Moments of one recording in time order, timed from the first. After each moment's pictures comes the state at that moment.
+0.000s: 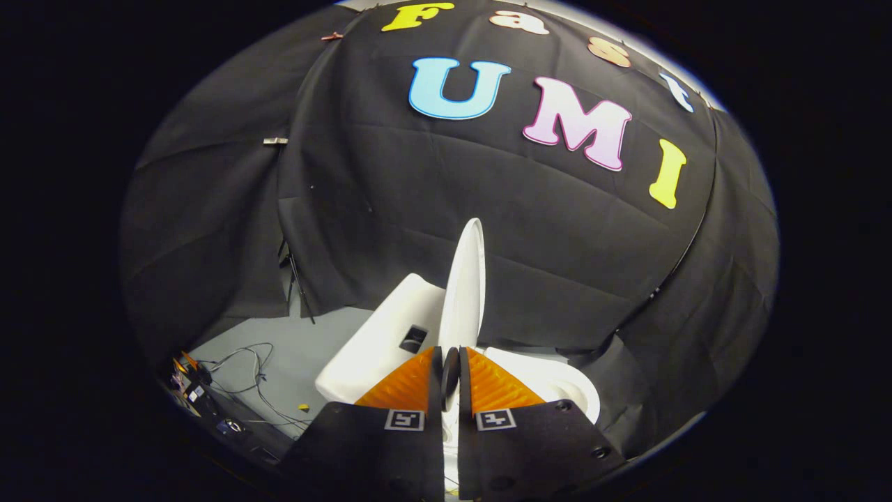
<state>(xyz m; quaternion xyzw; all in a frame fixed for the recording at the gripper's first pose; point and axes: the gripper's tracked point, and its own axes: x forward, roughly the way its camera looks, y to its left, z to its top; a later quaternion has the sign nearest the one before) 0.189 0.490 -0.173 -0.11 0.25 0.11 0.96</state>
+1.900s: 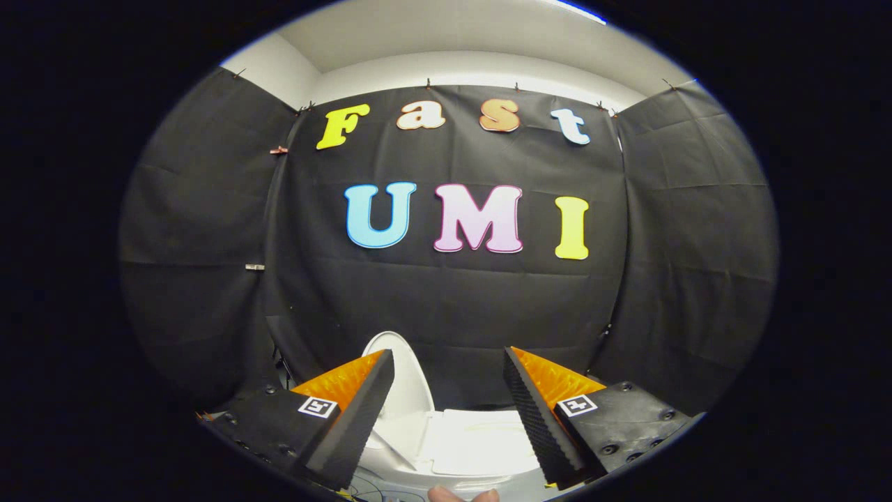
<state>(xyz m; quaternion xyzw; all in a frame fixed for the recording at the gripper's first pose) 0.088 0.300 0.011 0.03 0.03 0.06 1.00</state>
